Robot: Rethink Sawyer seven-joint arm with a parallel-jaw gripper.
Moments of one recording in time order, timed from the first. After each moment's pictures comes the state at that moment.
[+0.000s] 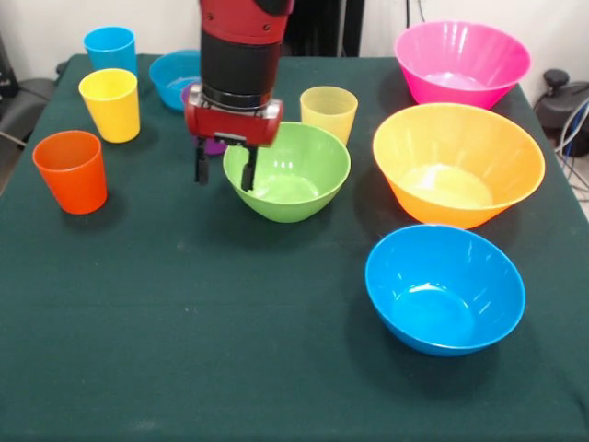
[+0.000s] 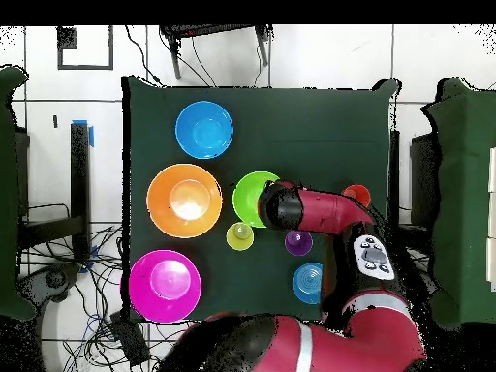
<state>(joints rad) -0.38 -0.46 0.00 1.59 -0.24 0.27 1.72</state>
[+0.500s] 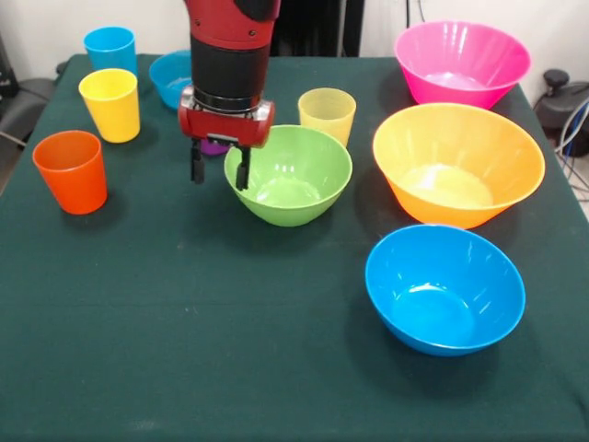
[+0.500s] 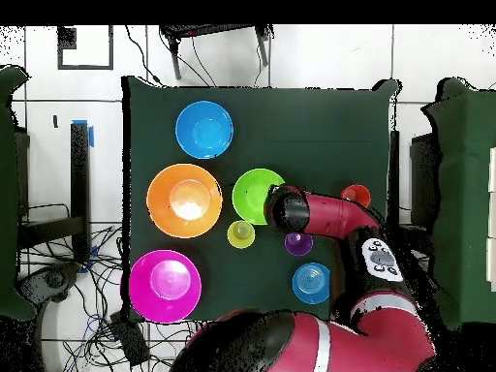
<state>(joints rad) -0.40 -0.45 0.01 1.60 -0.24 0.27 1.72</state>
